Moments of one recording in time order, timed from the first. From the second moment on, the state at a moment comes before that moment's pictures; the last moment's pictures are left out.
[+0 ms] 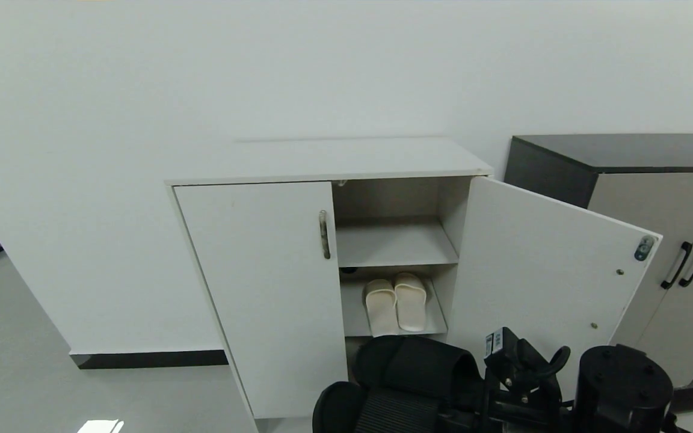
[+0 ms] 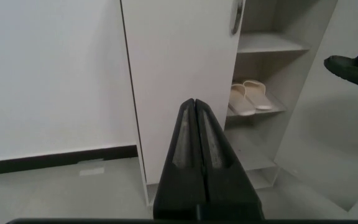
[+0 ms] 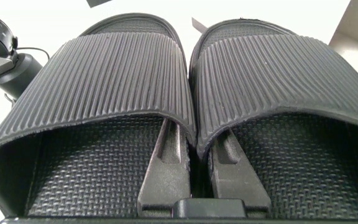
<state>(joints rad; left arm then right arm) 0.00 0.00 0.00 0.00 -0.08 -0.01 0.82 1.95 -0.21 -1.57 0.37 0.15</state>
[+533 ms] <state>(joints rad) 0.00 0.00 0.00 0.00 -0.08 -0.01 0.82 1.95 -0.21 -1.57 0.37 0.15</state>
